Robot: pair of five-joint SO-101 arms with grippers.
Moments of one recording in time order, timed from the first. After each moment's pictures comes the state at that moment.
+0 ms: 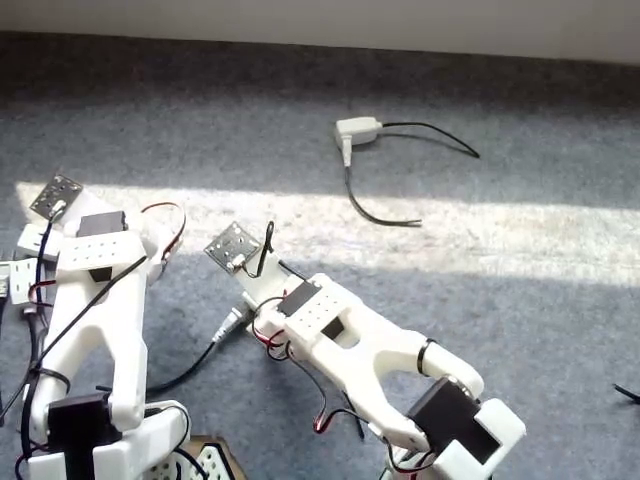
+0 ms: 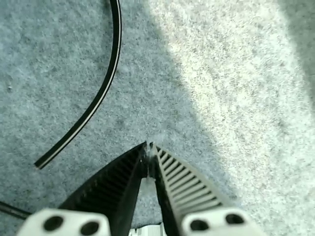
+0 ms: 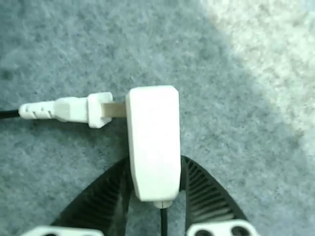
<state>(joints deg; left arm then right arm) -16.3 -16.1 39.8 59.5 51.7 -52.9 0.9 40.6 38.9 2.5</state>
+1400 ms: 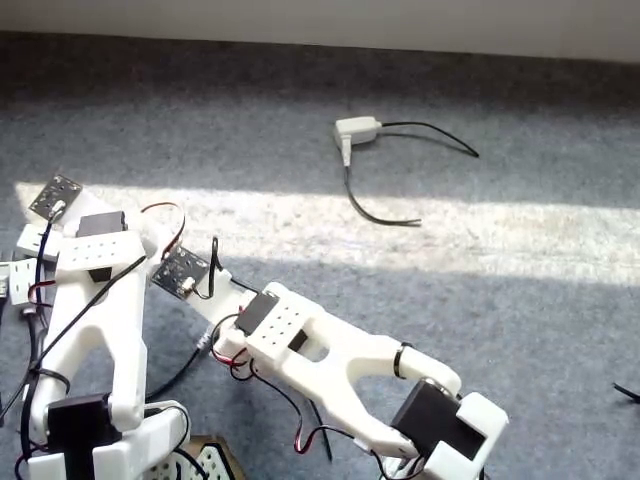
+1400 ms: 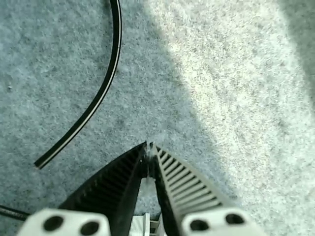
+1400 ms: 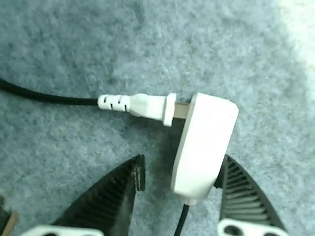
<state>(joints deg) -16.3 -16.1 39.8 59.5 51.7 -61.6 1.6 31.3 47.2 2.6</state>
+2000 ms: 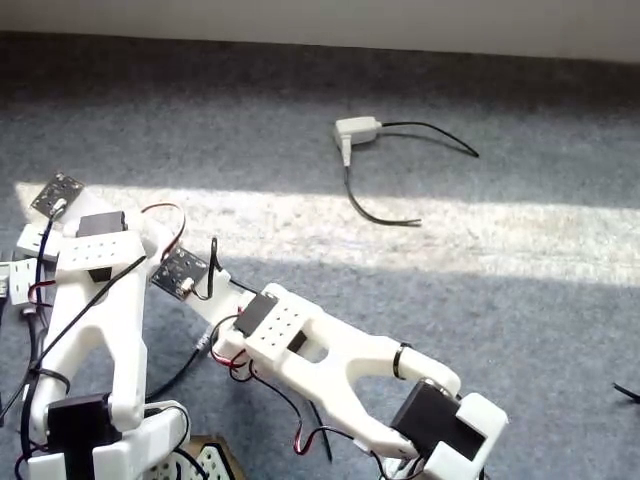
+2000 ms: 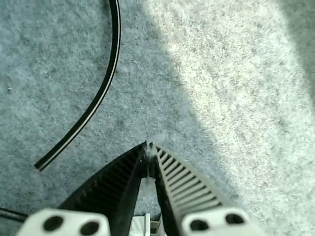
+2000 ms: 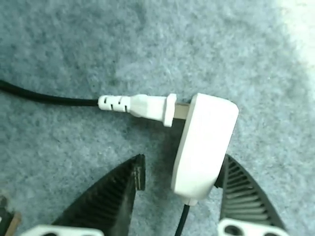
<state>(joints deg) -16.3 -16.1 39.8 59.5 50.2 -62.0 1.6 31.3 47.0 2.0</state>
